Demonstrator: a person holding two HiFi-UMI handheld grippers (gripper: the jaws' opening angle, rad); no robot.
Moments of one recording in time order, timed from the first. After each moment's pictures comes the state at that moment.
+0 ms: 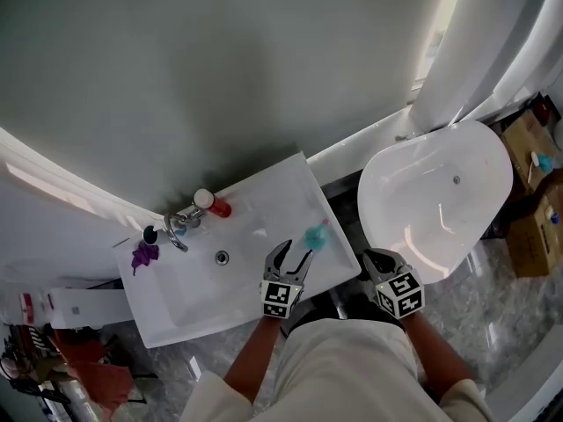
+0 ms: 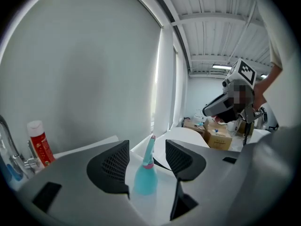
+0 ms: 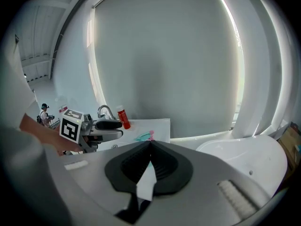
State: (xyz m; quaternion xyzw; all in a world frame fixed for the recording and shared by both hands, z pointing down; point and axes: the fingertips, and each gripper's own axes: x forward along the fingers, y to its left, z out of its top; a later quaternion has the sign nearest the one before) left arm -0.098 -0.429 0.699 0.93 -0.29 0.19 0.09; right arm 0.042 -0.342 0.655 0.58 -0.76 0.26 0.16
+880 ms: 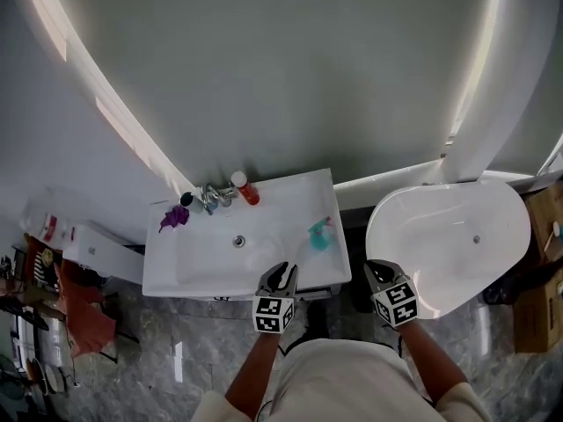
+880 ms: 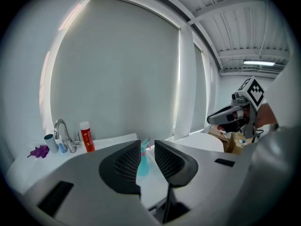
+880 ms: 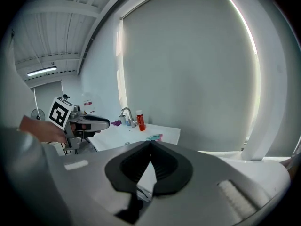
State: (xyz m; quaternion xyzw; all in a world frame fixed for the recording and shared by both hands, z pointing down) left arm -0.135 -0.314 0.621 0.85 -0.48 0.18 0.12; right arm 0.067 -0.283 0.607 0.49 -0.84 0.18 0.16
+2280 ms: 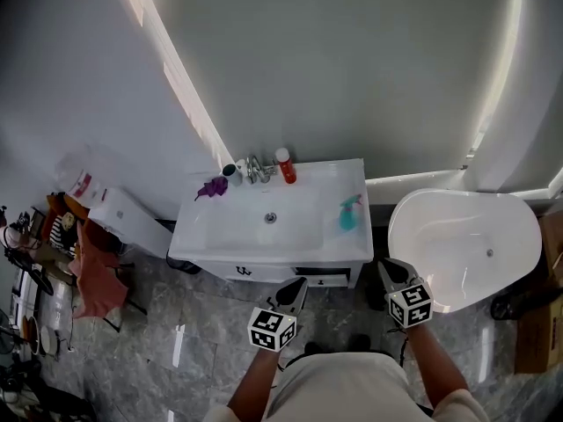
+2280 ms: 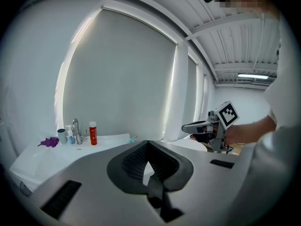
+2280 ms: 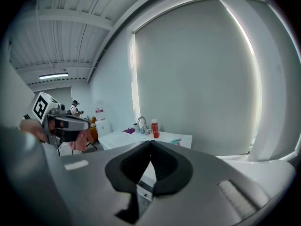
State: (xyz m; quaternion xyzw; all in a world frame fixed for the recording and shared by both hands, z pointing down) left arm -0.175 -0.127 0.541 0.86 -0.46 0.14 0.14; right arm 0.023 -0.173 0.560 0.47 -0.87 0.15 0.10
